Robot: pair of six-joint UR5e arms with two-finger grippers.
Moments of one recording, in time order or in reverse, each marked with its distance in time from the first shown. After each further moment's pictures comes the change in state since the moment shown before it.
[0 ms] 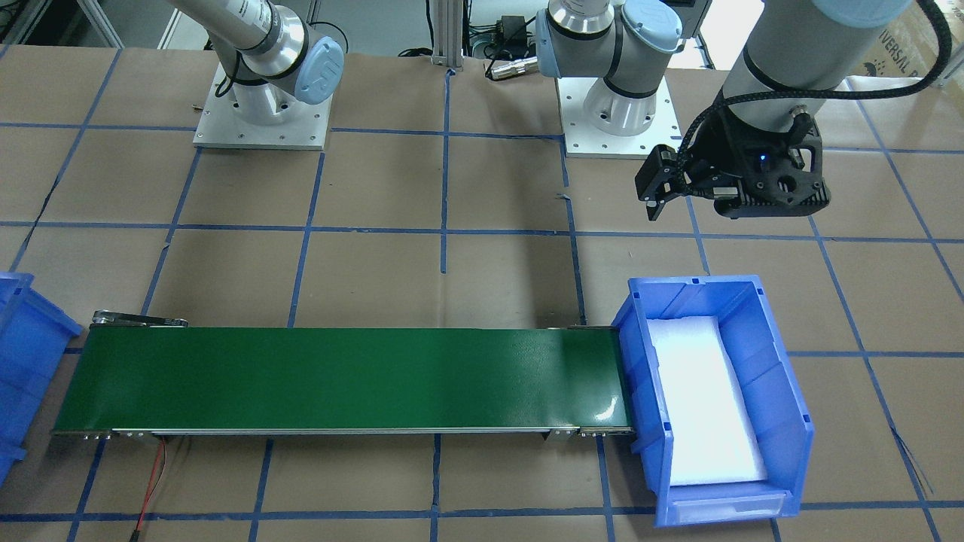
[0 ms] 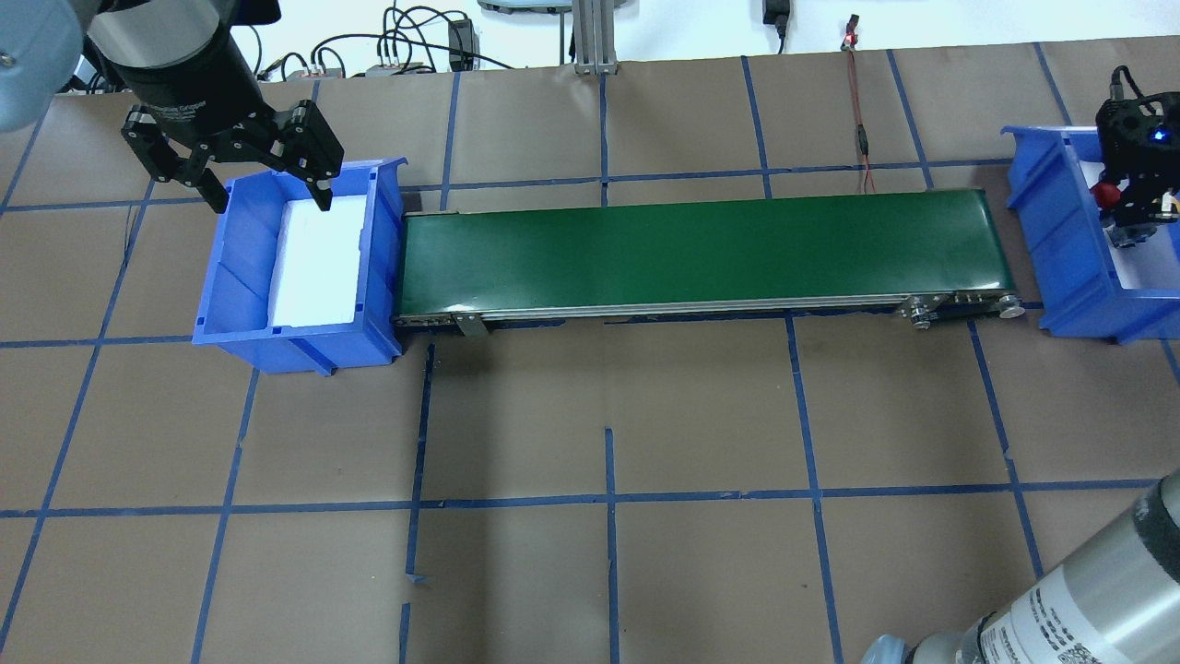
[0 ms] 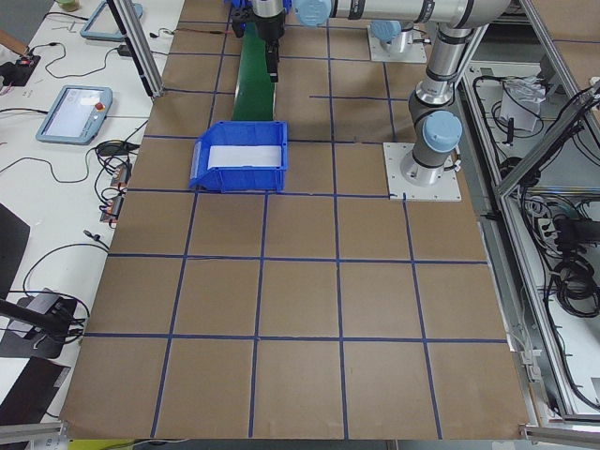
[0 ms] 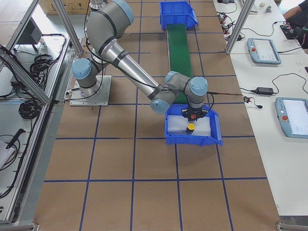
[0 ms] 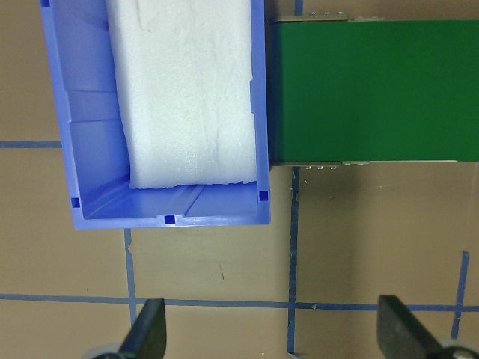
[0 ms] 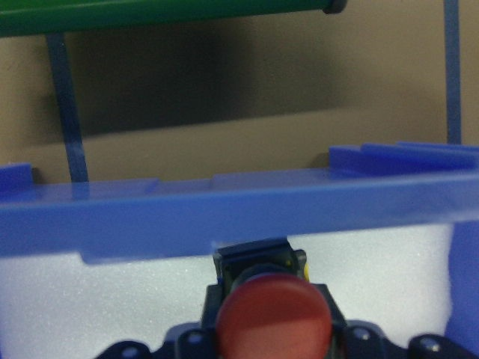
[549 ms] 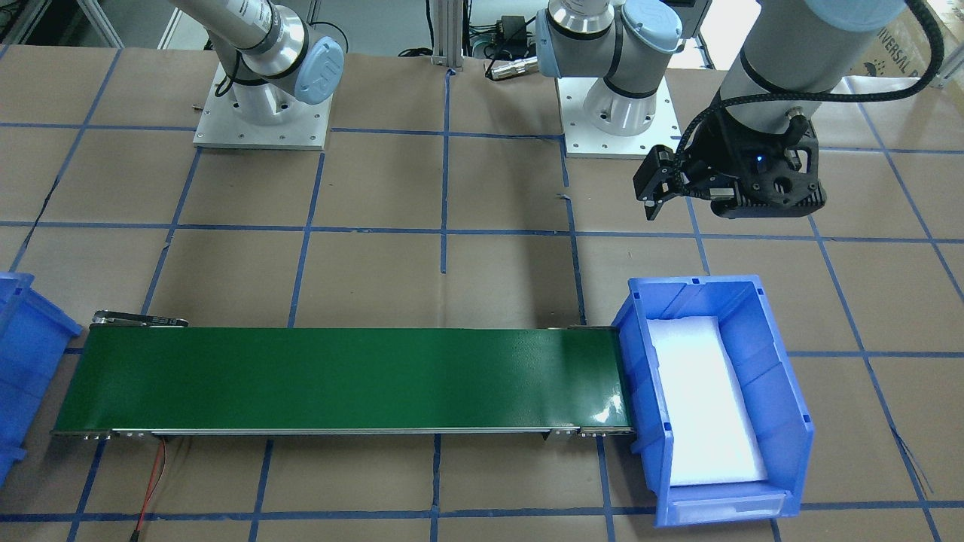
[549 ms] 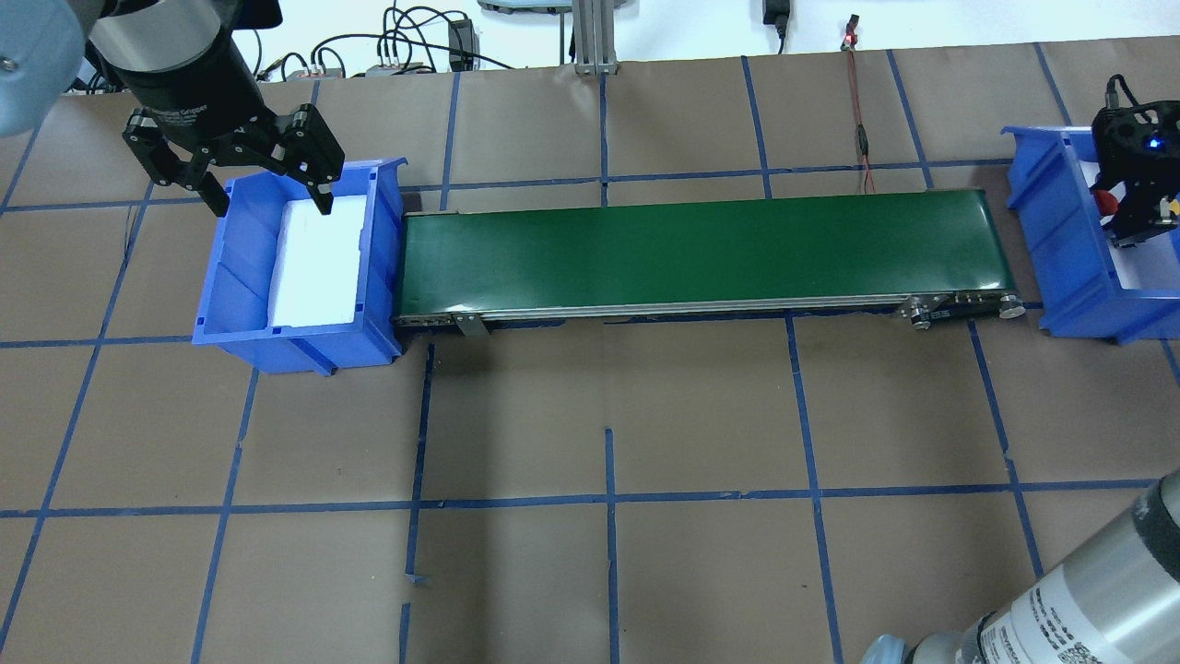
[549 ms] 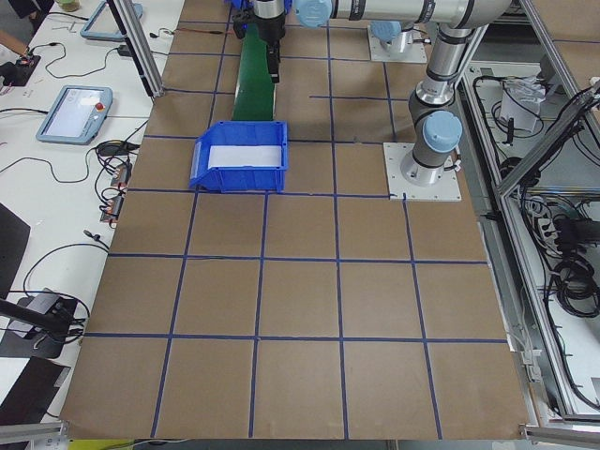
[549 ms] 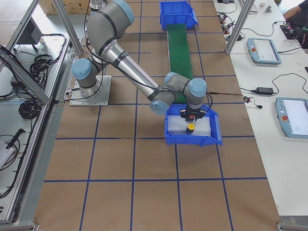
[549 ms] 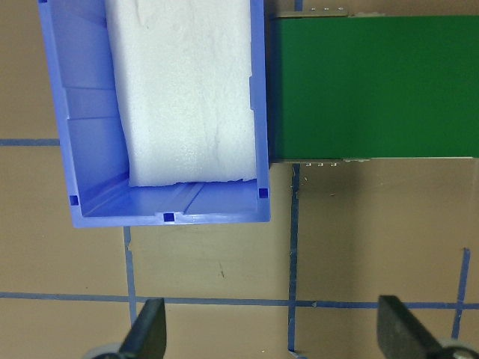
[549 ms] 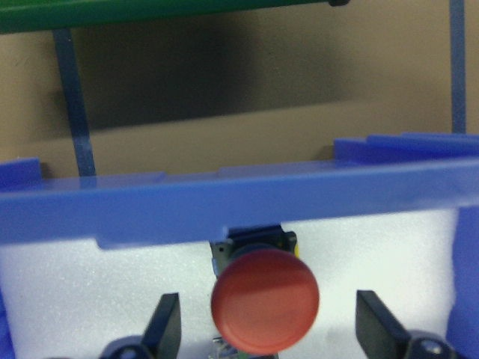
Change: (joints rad) left arm -0.001 0.003 -0.008 0.000 0.000 0.001; right arm -0.001 -0.015 -0.011 0.011 -0.015 0.009
